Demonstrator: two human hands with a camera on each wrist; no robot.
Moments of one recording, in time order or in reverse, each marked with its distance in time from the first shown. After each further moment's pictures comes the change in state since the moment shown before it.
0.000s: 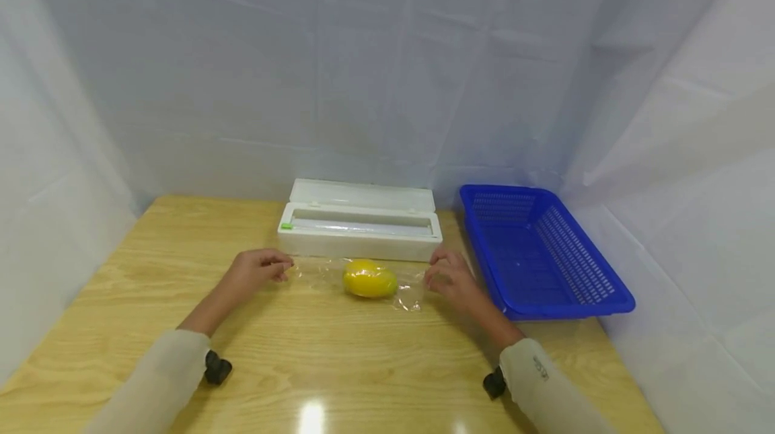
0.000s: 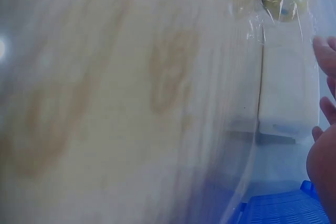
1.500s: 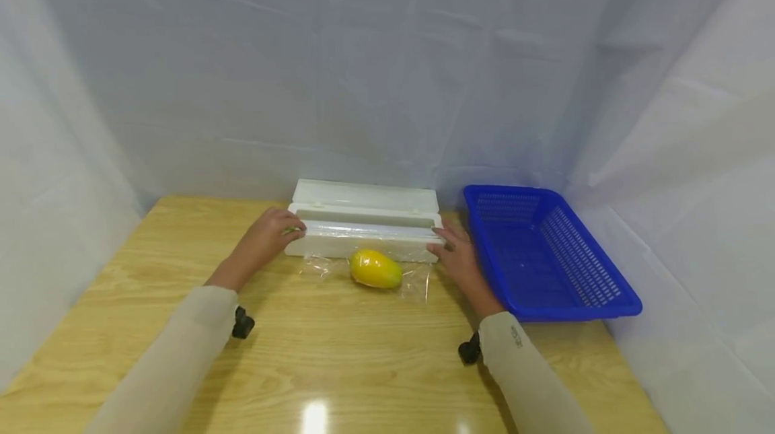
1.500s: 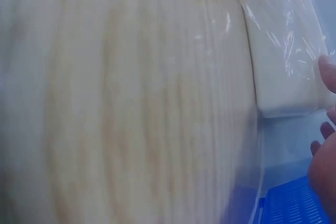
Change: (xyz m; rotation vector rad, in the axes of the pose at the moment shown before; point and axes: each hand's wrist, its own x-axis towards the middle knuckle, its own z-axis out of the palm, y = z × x) left_hand 0.060 0.024 -0.012 0.537 0.077 0.322; right_hand 0.032 0.035 0.012 0.107 0.177 0.568
